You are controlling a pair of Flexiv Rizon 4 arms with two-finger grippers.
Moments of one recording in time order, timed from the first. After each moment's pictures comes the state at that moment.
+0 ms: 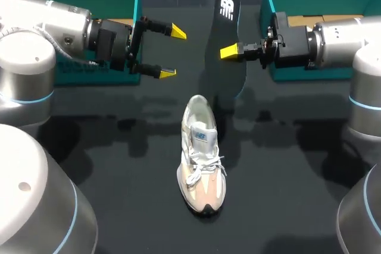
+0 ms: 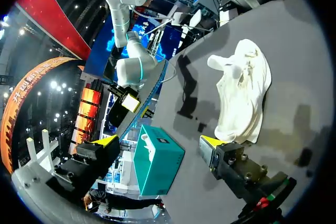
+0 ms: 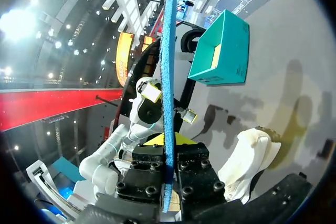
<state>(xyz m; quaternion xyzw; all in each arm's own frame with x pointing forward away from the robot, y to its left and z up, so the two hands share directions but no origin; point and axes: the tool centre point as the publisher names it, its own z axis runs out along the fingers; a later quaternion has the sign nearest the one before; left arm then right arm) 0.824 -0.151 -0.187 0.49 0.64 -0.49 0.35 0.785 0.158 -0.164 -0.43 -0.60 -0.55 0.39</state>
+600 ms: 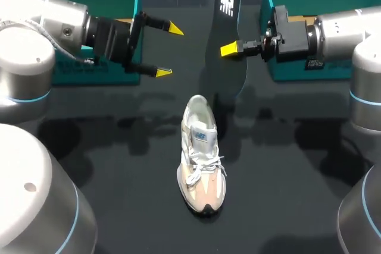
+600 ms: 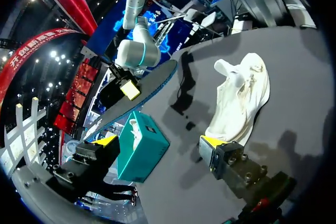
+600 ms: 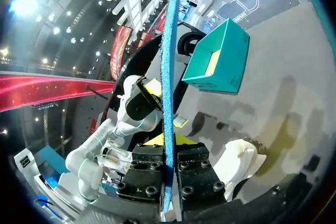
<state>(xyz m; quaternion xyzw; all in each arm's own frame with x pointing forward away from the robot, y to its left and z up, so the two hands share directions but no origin) 0.831 -0.140 -0.193 0.41 0.72 -0.48 0.29 0.798 0.154 -0.166 -0.42 -0.64 -0.55 0.33</state>
